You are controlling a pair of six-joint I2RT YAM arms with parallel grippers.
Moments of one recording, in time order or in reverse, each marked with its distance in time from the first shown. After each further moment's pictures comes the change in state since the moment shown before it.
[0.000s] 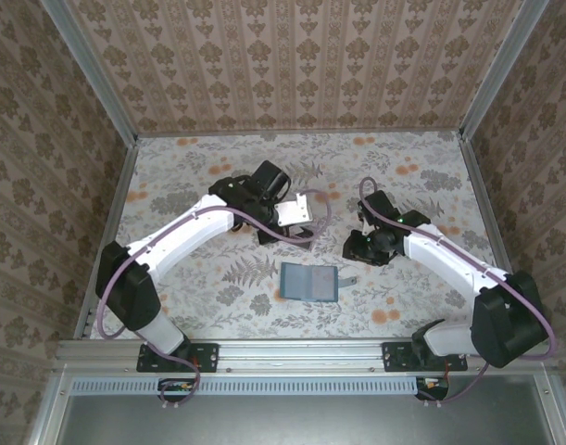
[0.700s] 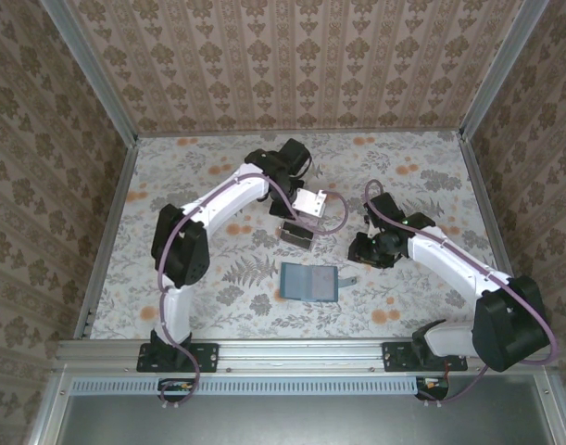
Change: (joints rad) left arm 0.058 0.432 0.431 -0.121 -0.026 0.533; right arm -0.040 -0.021 -0.039 -0.011 -0.001 -0.007
